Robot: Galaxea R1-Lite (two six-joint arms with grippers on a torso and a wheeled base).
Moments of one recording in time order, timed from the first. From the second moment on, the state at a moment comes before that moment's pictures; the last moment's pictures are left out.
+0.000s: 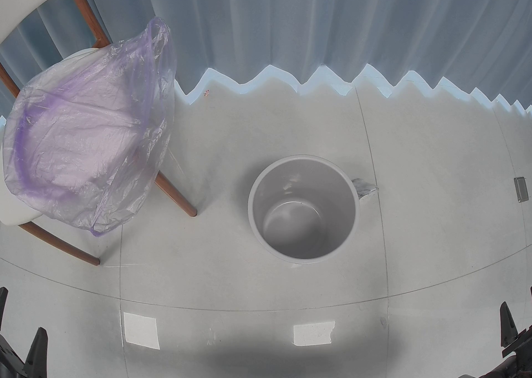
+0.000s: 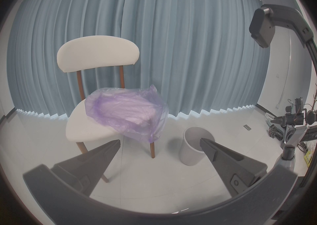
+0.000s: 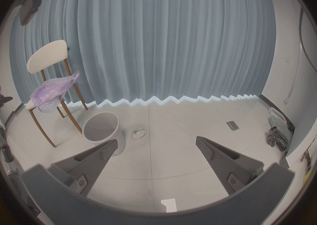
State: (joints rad) left arm -0.01 0.04 -0.20 -0.02 -0.21 0.00; right arm 0.00 0.02 -0.02 0.00 -0.05 0.02
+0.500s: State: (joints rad) left arm -0.02 0.20 -0.30 -0.02 -0.22 0.04; right arm 0.00 0.02 -0.02 0.00 -0.05 0.02
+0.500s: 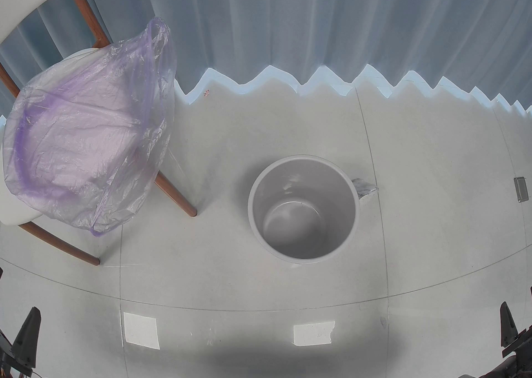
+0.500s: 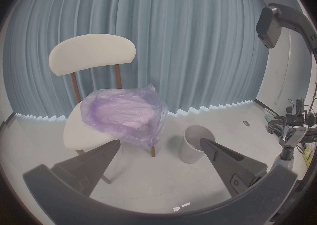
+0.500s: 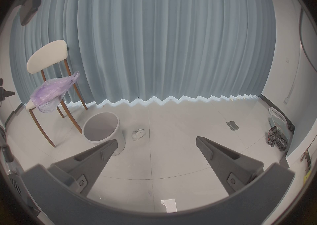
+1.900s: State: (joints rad) left arm -0.10 0.64 -0.55 -0.06 -0.32 0.08; right arm 0.00 0.02 -0.02 0.00 -0.05 0.02
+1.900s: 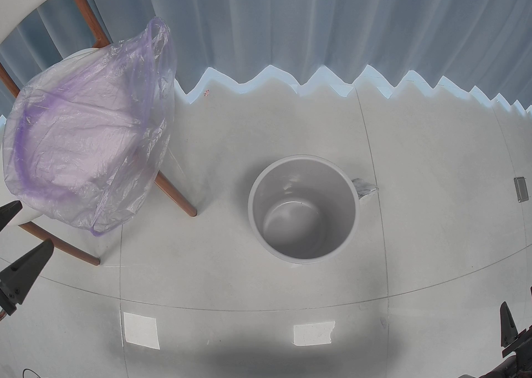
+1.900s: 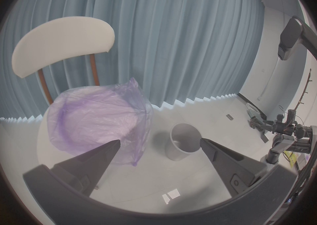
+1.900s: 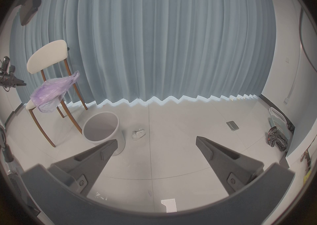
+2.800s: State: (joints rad) left arm -0.33 0.87 -0.58 -0.20 -0.33 0.08; right arm 0.00 0.02 -0.02 0.00 -0.05 0.02
